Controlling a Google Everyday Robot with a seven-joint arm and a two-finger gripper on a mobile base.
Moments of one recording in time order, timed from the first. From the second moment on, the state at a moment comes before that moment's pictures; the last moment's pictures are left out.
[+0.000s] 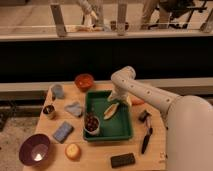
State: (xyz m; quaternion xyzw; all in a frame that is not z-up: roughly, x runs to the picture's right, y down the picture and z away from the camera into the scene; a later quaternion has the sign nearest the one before) arm 0.091 0.070 0.915 -0.24 -0.17 -0.53 0.79
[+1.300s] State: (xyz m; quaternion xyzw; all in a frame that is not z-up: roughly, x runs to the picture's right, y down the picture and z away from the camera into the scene) arm 0.054 0.043 0.846 -0.26 -0.18 -0.46 0.83
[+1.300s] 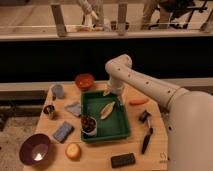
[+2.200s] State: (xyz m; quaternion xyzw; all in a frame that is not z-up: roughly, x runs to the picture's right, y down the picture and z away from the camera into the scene) arm 0.039 0.077 0.901 -0.21 -0.22 -0.45 0.84
